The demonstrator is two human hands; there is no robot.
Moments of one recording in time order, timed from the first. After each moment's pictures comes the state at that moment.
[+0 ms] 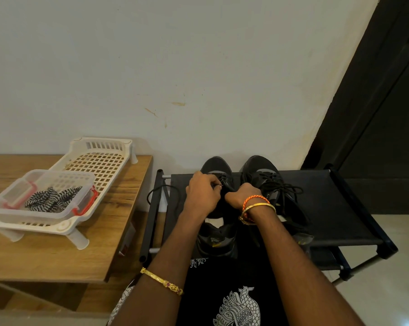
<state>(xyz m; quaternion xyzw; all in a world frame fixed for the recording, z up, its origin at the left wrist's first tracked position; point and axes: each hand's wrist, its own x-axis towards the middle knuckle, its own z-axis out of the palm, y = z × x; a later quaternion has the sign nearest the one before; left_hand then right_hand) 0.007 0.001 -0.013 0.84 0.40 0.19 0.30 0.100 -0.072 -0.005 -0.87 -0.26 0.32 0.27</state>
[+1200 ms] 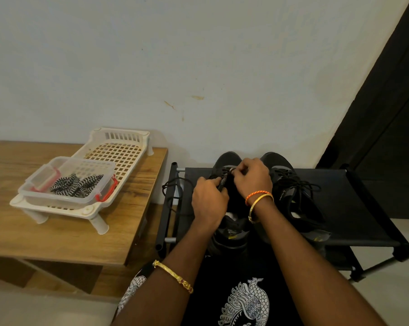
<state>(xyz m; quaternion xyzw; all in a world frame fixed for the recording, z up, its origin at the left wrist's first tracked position) -0.020 -0.019 -0.021 0.79 0.49 0.21 0.30 0.087 -0.050 -0.011 -0.85 -0.35 0.02 0.40</state>
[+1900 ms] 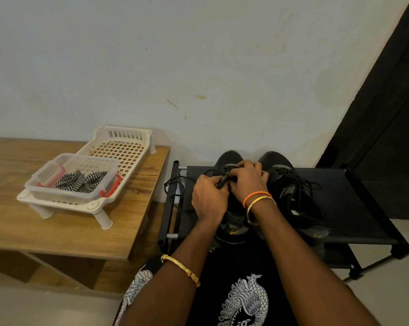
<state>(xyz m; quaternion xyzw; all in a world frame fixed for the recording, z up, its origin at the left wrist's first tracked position) -0.018 -0.024 -0.027 0.74 0.51 0.30 0.31 0.075 -0.058 -0.006 -0.87 -0.47 0.04 0.18</state>
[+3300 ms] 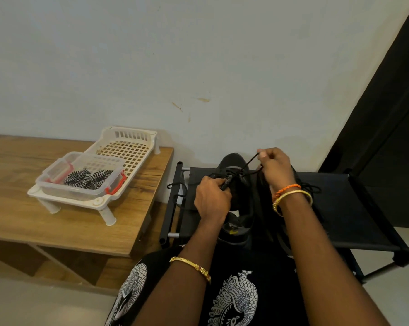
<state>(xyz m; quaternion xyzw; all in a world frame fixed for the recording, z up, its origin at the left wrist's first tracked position) -0.016 -0.028 -0.022 0.75 0.53 0.26 0.29 0.102 -0.070 0.027 -0.71 -0.25 0.18 0.63</state>
